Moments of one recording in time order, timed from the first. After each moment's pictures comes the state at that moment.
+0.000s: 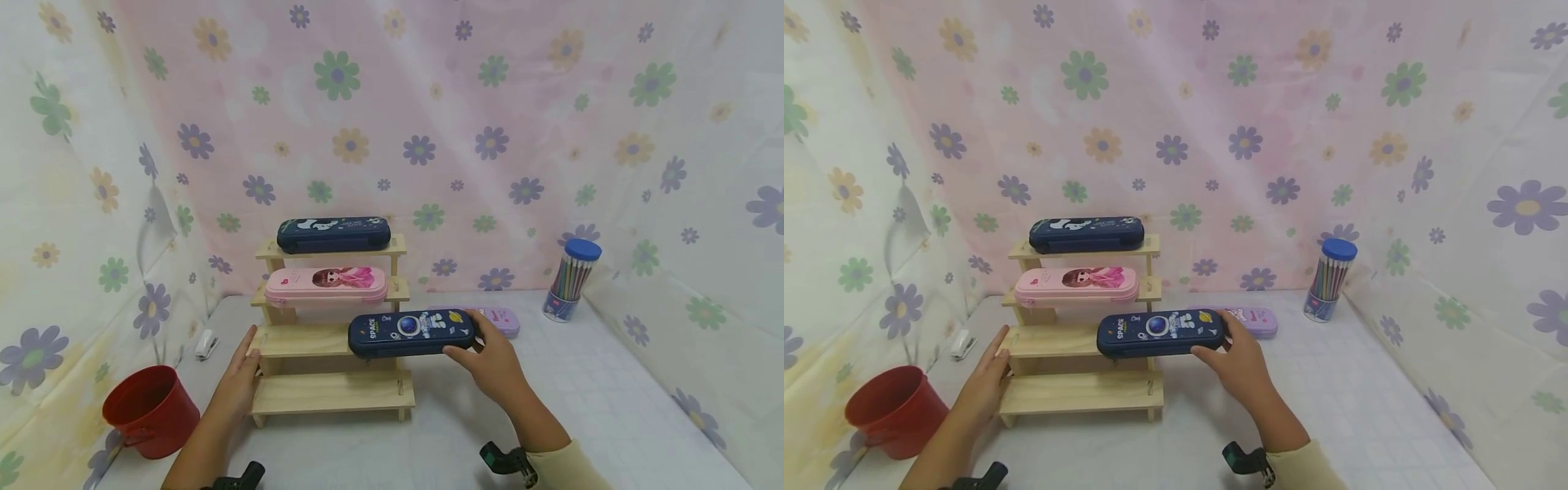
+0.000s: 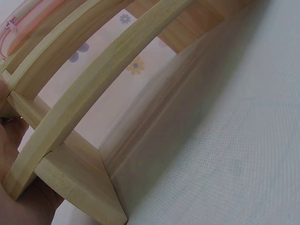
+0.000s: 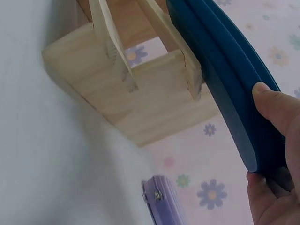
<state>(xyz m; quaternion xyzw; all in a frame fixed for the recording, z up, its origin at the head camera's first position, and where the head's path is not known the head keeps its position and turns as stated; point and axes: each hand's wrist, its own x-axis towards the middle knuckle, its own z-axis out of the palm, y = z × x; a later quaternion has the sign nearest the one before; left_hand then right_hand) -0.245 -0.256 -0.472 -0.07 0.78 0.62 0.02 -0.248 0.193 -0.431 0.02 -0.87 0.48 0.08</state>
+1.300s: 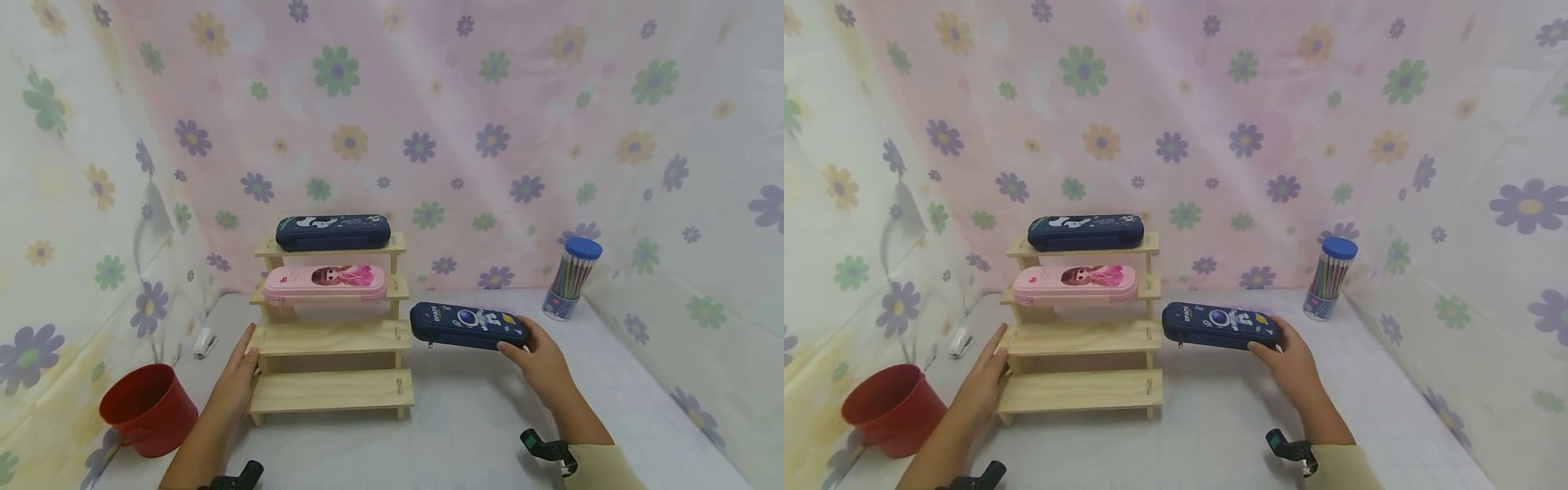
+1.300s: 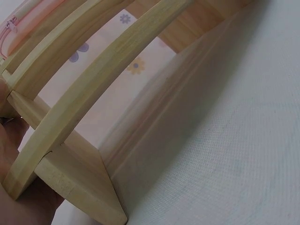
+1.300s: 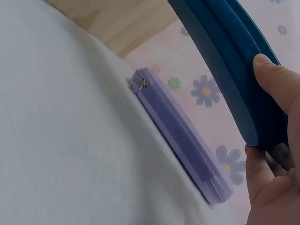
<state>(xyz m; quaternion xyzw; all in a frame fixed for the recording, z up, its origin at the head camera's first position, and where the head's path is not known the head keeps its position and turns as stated) -0.245 -0.259 -0.472 -0.07 0.80 0.60 0.02 -0.266 0.286 -0.464 -0.05 -0.86 0.51 0.04</state>
